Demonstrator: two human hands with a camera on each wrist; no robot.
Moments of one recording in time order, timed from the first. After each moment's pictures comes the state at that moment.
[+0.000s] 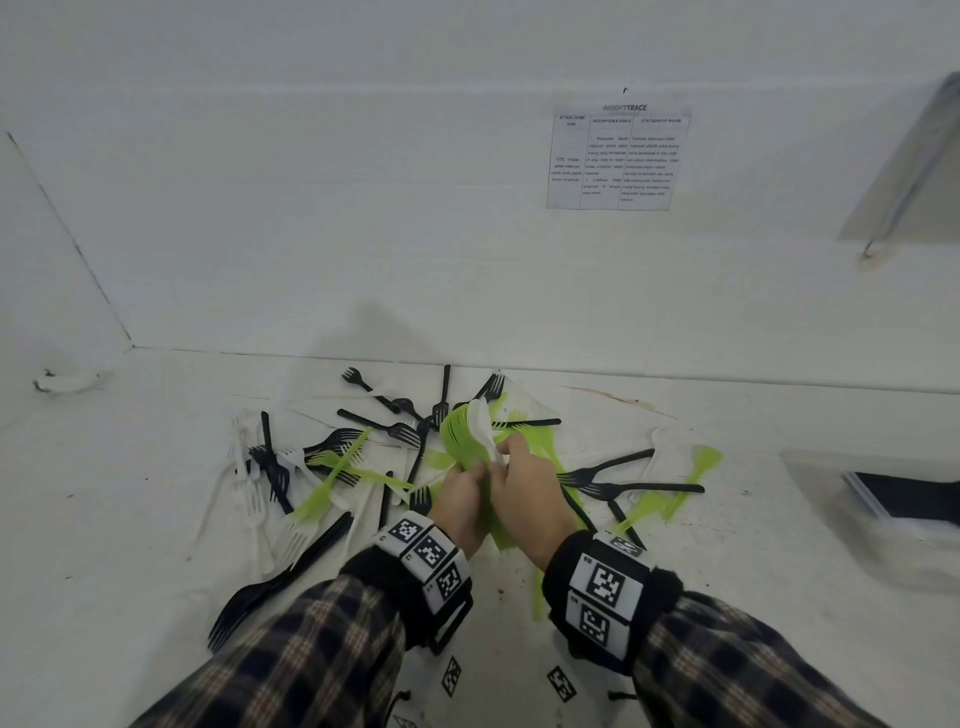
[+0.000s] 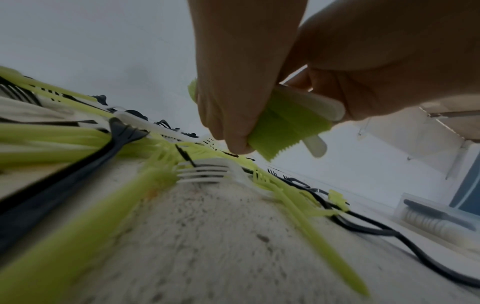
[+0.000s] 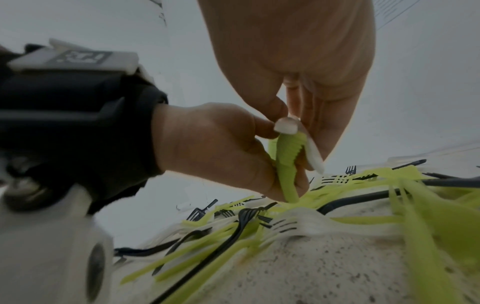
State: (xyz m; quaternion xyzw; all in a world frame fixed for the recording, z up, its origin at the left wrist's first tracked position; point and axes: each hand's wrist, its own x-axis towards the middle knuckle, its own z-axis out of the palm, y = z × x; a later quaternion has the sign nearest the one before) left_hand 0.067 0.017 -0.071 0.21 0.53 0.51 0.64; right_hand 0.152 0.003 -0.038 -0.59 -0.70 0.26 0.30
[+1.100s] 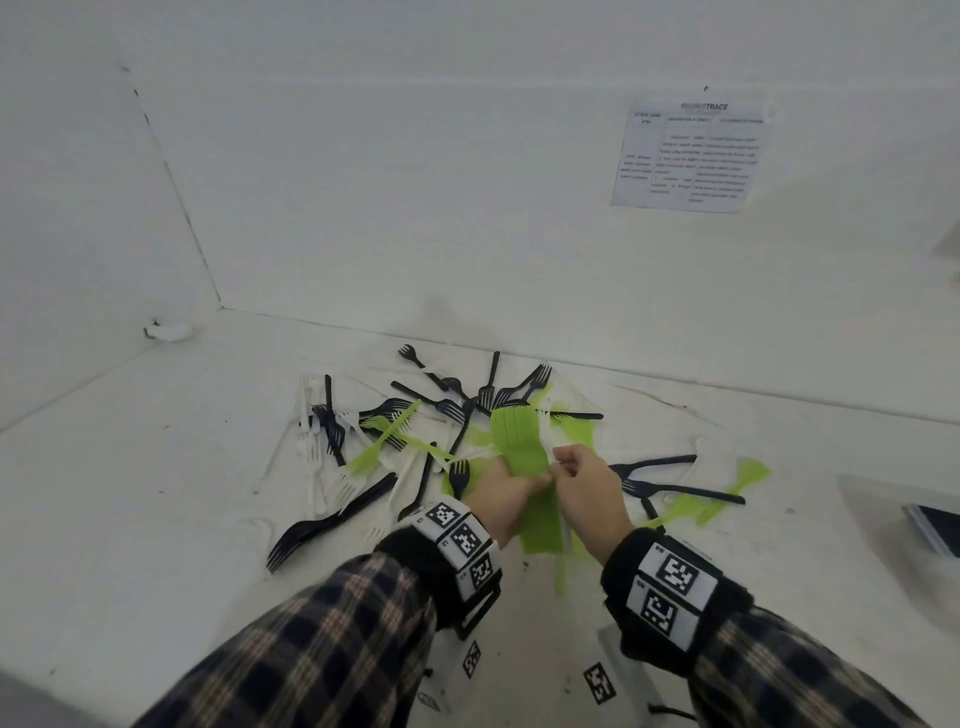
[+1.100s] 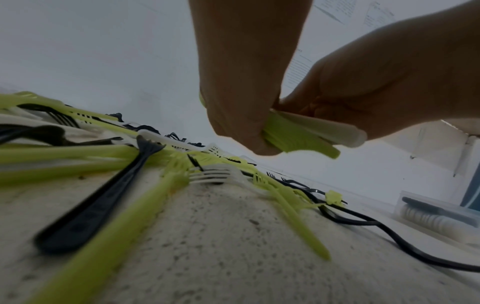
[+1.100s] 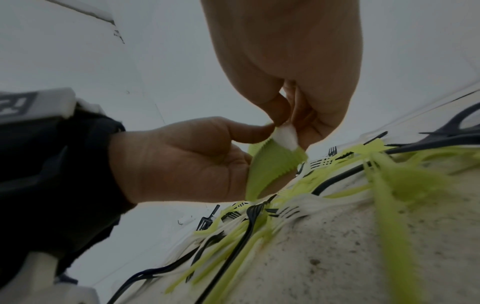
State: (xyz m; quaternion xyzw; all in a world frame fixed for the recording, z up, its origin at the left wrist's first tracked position) left_hand 0.076 -0.020 -0.060 0.29 0.55 0.50 0.61; right_hand 0.177 -0.007 -0.044 -0.60 -0.61 0.37 0.34
